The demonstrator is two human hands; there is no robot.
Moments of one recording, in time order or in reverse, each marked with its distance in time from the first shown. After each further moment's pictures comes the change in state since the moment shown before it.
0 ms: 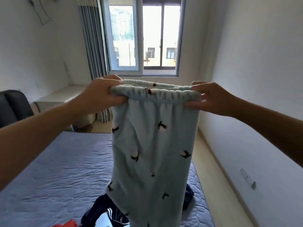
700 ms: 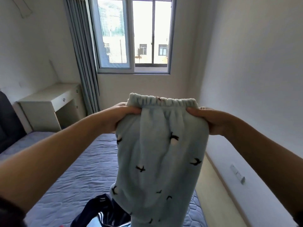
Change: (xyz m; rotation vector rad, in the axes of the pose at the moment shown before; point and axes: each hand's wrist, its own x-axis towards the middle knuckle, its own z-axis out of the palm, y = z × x) left_hand 0.032 0.018 0.091 -1.080 -0.272 -0.879; right_hand -0.023 0.071 0.021 1.000 -0.096 0.849
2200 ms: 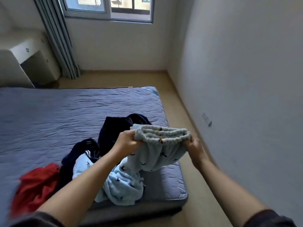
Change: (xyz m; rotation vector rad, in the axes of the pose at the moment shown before) left_hand -0.103 -0.271 0.161 0.404 0.125 0.154; right_hand -0.157 0.310 0.035 0.002 0.625 -0.123
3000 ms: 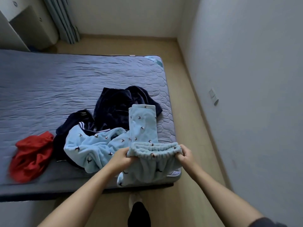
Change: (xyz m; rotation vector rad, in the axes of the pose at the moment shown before) left_hand -0.069 -0.098 0.105 -0.159 -0.239 -0.421; right_hand -0.018 0.135 -0.051 -0.289 -0.210 0.289
